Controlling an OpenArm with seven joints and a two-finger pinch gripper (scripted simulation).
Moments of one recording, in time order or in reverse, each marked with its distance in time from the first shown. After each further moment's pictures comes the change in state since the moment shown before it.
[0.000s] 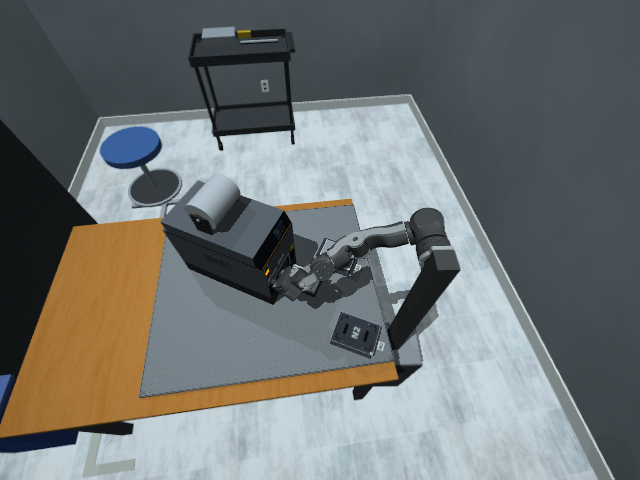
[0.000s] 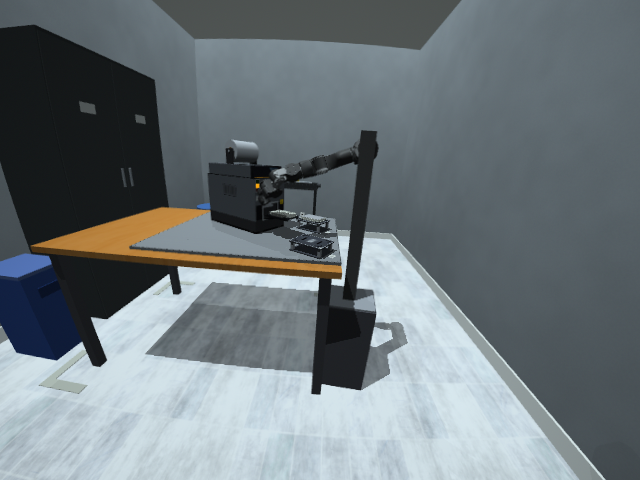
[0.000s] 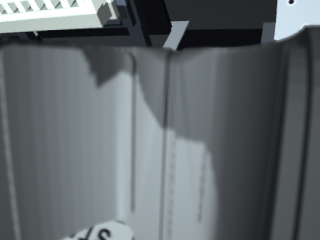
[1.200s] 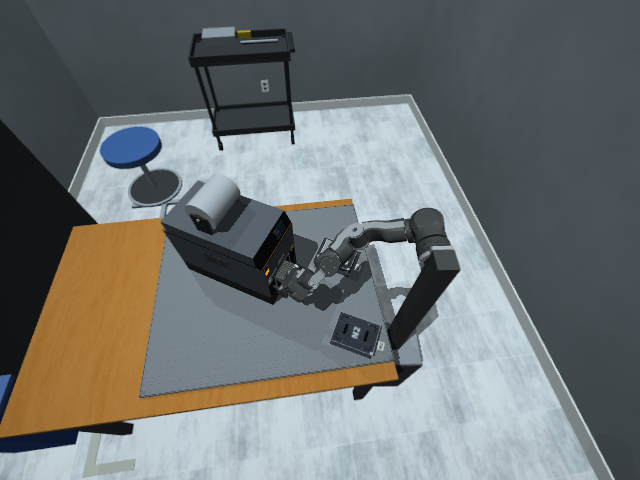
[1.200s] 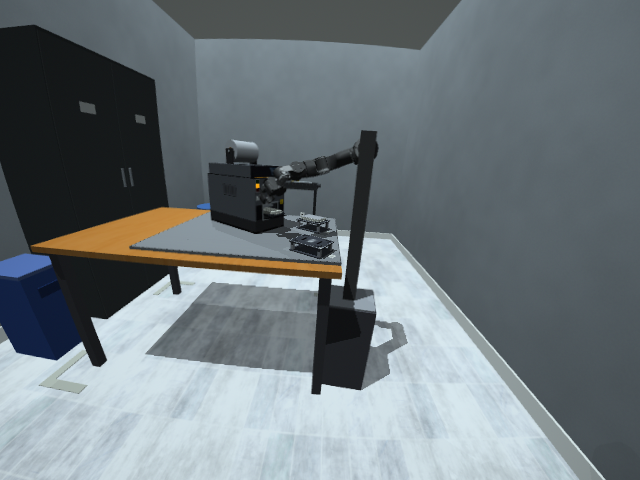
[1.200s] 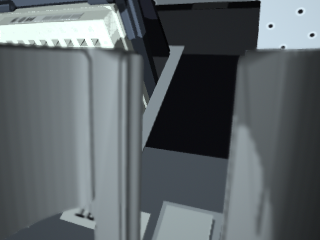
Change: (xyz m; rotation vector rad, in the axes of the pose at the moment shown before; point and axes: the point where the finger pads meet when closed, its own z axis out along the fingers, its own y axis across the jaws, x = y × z) arm 0.012 0.005 -0.027 -0.042 0.007 -0.003
